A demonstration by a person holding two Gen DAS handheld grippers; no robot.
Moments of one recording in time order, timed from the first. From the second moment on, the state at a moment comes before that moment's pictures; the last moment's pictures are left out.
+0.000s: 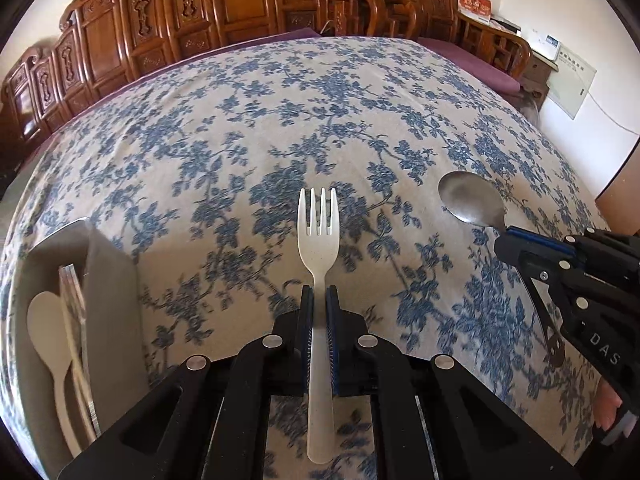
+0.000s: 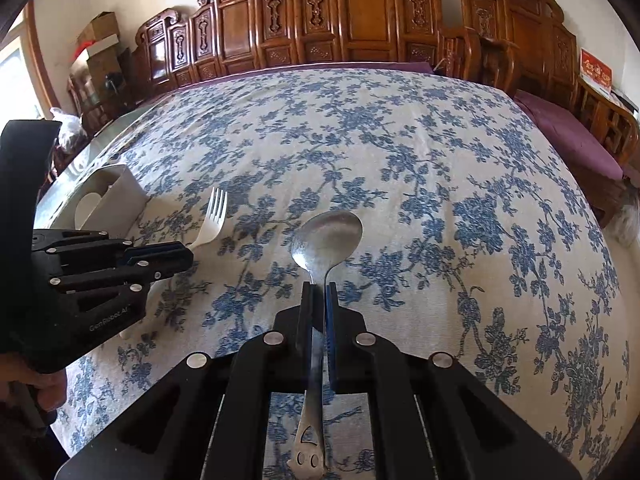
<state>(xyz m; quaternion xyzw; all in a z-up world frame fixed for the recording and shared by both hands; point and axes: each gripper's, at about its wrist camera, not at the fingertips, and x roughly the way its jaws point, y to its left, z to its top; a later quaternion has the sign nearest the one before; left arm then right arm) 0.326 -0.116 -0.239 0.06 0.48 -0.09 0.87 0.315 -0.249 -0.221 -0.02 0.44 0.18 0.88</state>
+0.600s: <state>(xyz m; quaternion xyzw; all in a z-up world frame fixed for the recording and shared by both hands) 0.281 -0.063 -0.189 0.05 0.45 -0.07 0.89 0.287 -0.200 -0.223 -0.05 0.44 0.22 0.87</state>
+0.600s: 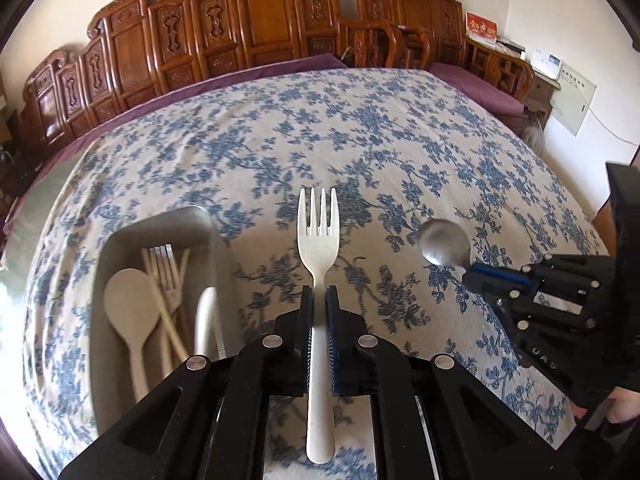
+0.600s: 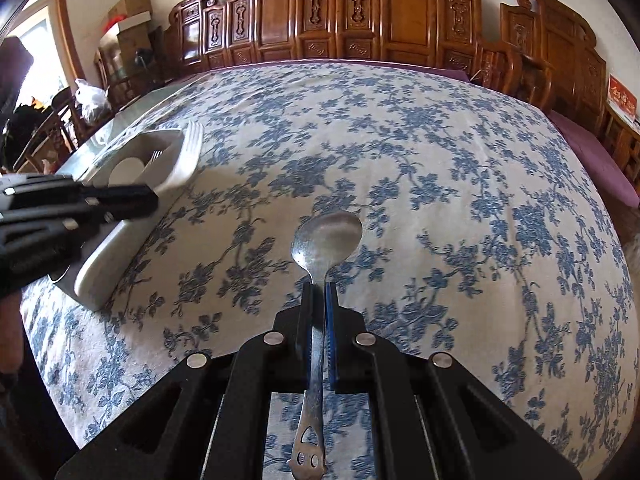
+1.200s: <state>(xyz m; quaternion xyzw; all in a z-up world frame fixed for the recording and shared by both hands) 0.264 -0.001 -0.170 0.05 0.43 -0.03 0.90 0.266 -0.186 -0.200 -0.04 0.41 0.26 0.88</state>
